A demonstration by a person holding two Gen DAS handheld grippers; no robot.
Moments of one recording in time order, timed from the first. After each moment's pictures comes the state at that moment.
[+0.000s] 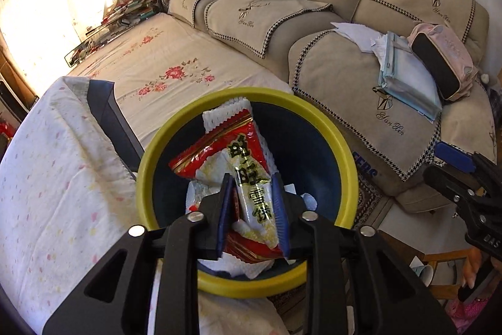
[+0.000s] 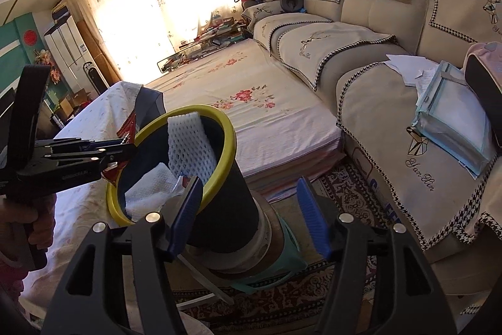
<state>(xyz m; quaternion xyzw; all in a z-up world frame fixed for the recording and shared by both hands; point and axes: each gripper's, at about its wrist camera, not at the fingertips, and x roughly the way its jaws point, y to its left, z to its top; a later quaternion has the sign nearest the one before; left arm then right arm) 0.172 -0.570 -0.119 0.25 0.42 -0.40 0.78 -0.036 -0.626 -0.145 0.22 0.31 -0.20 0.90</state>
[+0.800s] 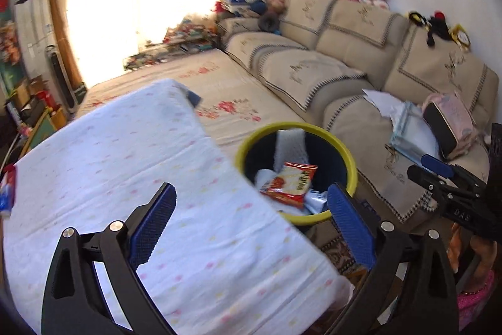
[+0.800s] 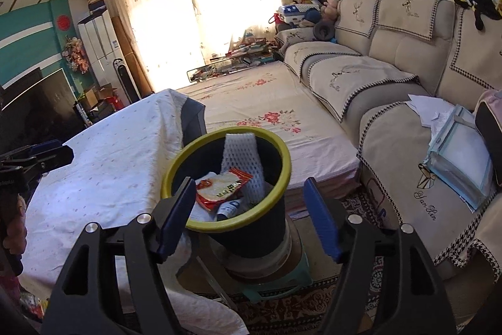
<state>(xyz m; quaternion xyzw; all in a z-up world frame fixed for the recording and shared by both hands) 0.113 -0.371 -0.015 0.12 0.32 -0.32 0.88 -0.048 -0.555 -0.085 0.16 0.27 -0.14 0.94</state>
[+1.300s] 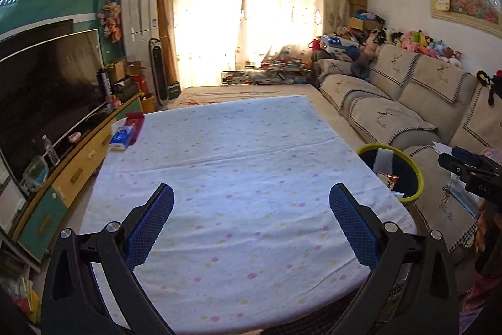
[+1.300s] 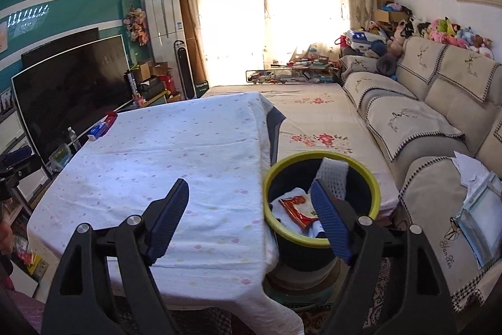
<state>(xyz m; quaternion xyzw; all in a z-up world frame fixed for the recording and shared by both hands) 0.041 -0.138 0.011 0.04 0.27 -0.14 0.95 -0.016 -0.416 -0.030 0.05 0.26 -0.03 0.96</state>
